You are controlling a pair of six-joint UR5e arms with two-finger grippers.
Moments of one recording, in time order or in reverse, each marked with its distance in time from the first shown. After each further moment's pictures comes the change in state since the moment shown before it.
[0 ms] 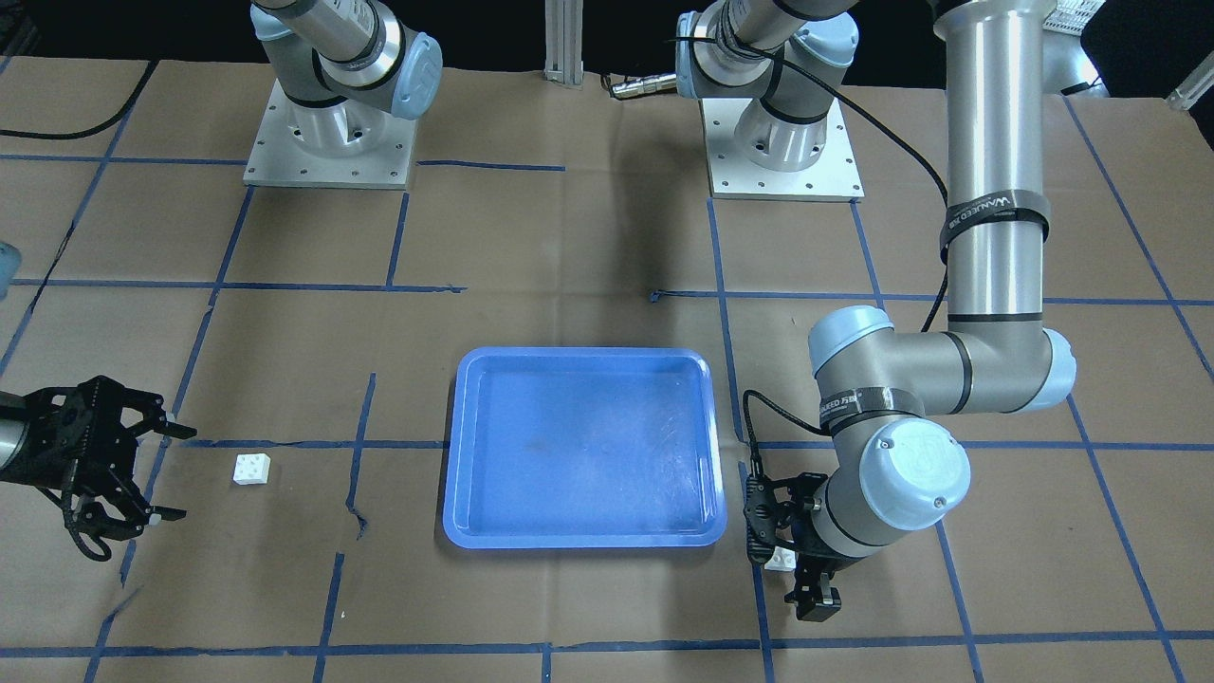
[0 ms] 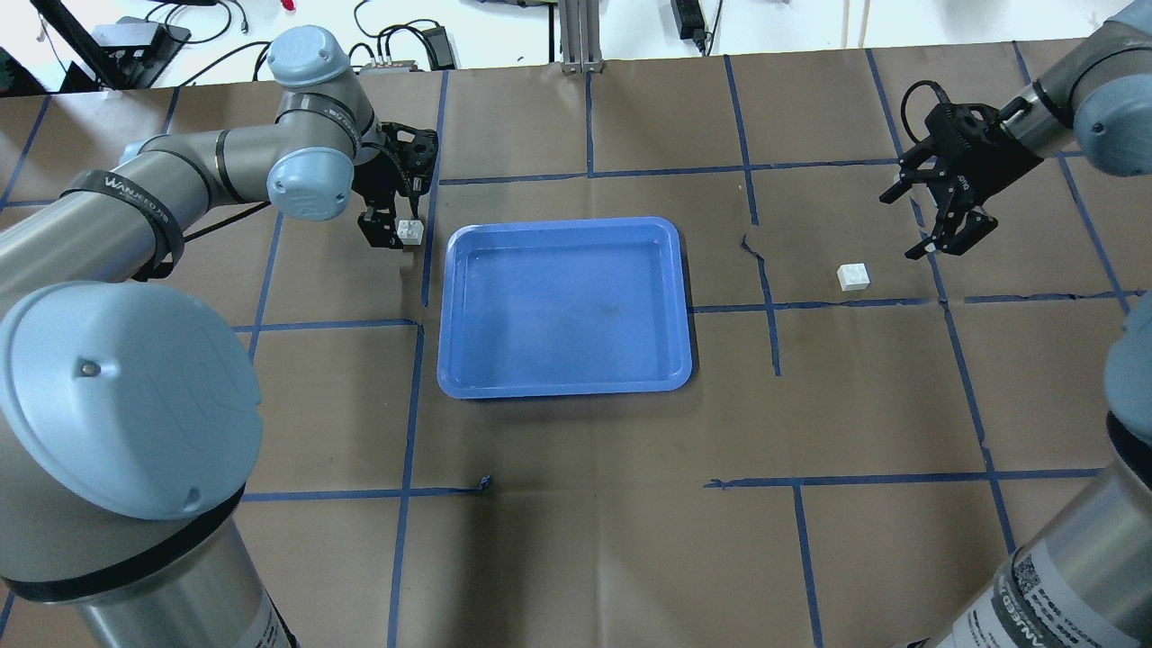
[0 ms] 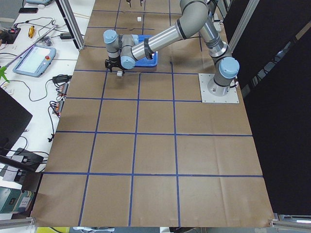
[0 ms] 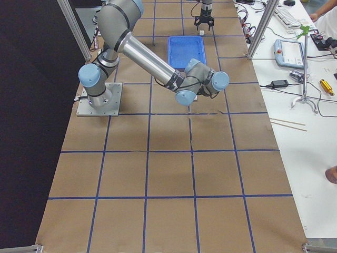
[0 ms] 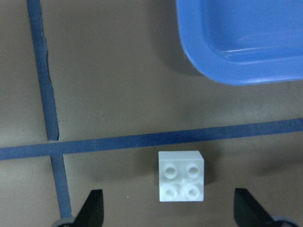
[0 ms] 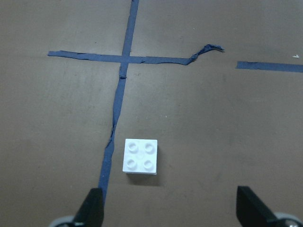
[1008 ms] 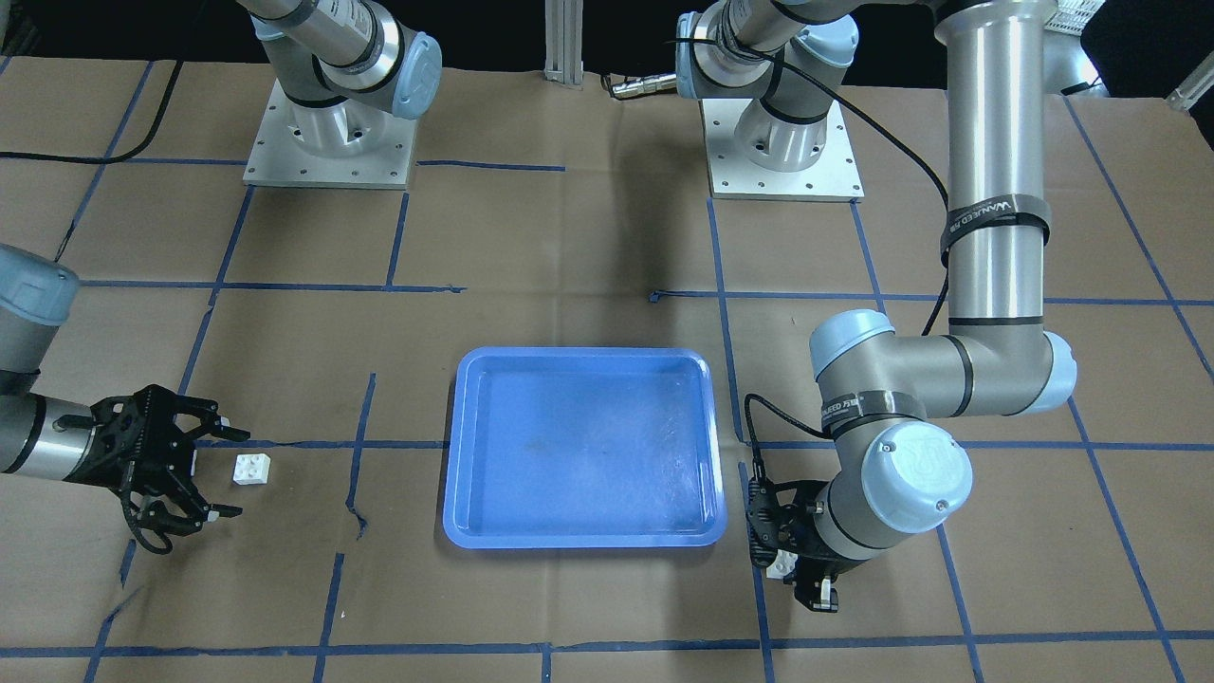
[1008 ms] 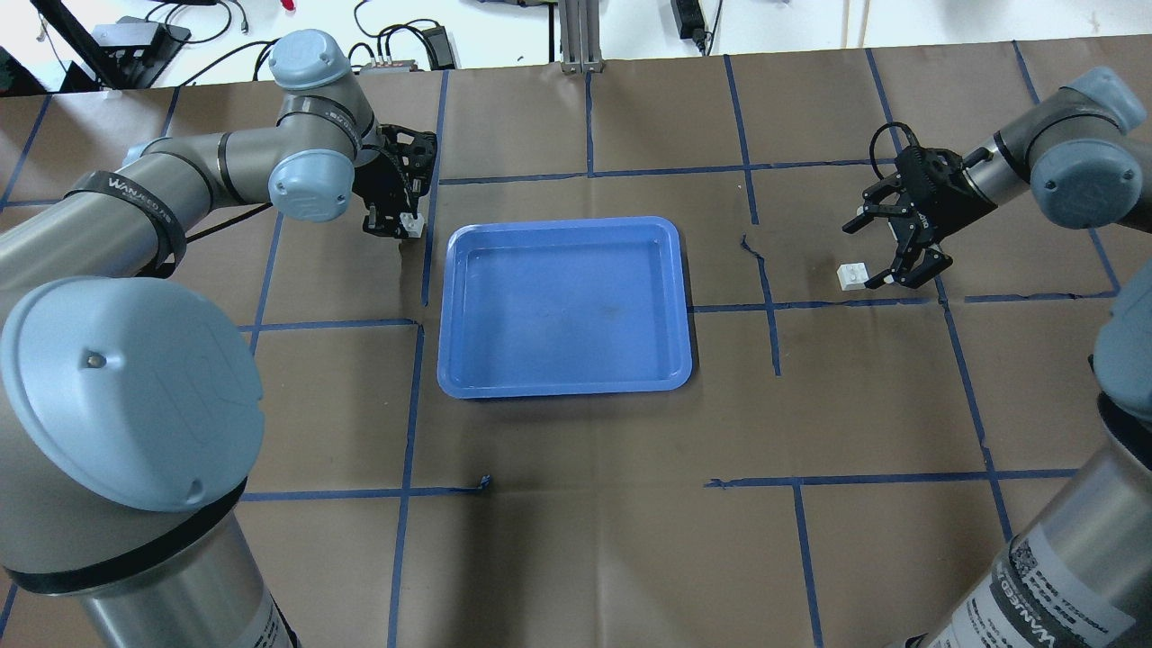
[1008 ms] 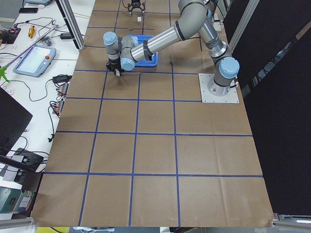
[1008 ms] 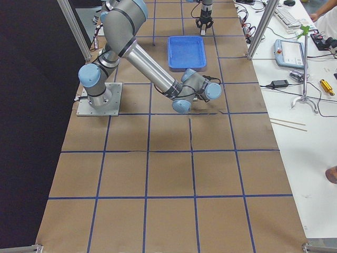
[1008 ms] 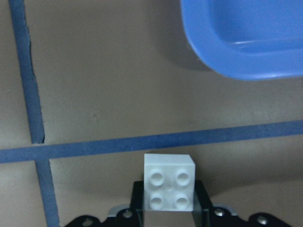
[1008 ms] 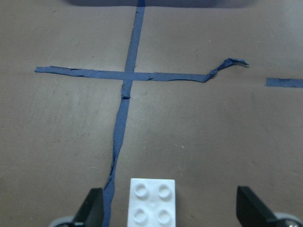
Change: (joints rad) left arm 0.003 0.012 0.003 0.002 0.007 -0.008; right arm 0.000 0.029 0.110 -0.063 0.095 -0.019
